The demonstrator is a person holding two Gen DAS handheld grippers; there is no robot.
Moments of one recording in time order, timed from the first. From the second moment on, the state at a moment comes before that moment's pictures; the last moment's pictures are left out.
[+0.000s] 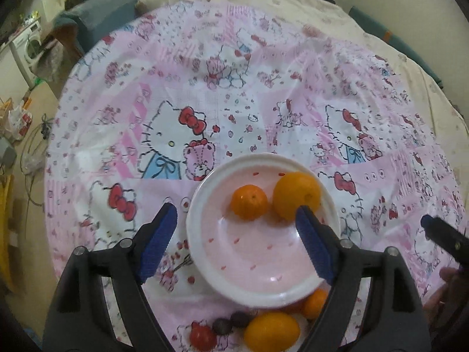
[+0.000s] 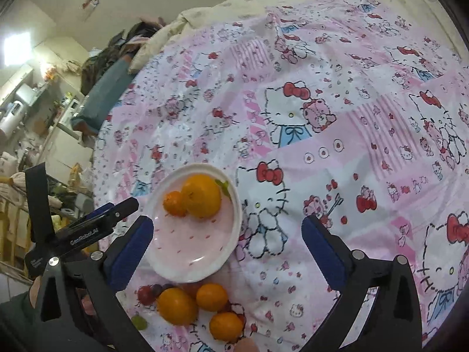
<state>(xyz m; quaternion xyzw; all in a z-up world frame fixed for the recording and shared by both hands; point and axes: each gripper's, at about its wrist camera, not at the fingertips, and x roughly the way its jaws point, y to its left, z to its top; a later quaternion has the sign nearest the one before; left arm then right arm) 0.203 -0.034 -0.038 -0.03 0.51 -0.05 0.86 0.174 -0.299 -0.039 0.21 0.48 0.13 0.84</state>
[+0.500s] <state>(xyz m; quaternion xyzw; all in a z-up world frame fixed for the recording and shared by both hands) 0.135 -0.014 -0.029 -0.05 0.52 -0.03 0.85 0.119 -0.300 -0.035 0.18 0.46 0.10 0.86</state>
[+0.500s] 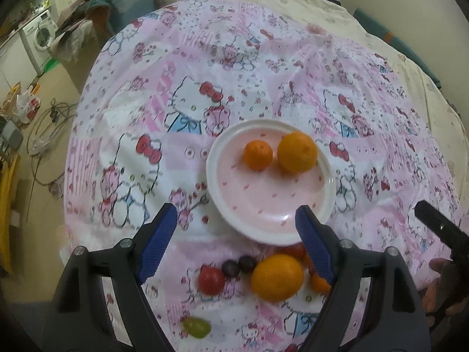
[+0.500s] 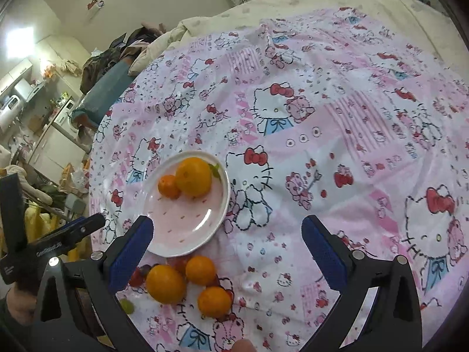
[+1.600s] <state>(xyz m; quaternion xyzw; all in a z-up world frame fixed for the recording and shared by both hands) 0.111 -0.033 -0.092 -0.04 0.62 -0.06 0.78 0.106 -0.293 -0.058 0.18 0.49 0.07 0.85</state>
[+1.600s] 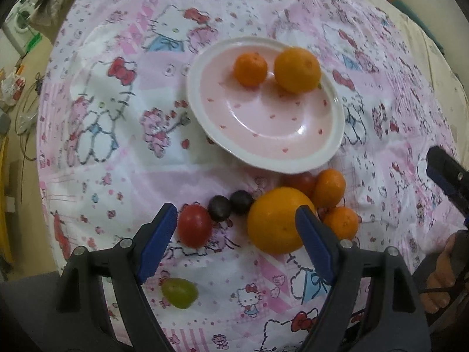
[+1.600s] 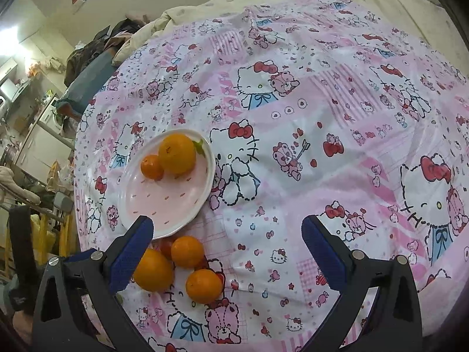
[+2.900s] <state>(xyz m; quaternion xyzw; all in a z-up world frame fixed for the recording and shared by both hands) 0.108 -0.041 -0.066 0.00 0.63 -0.08 0.77 0.103 -0.306 -0.062 0.20 0.50 0.05 0.84</state>
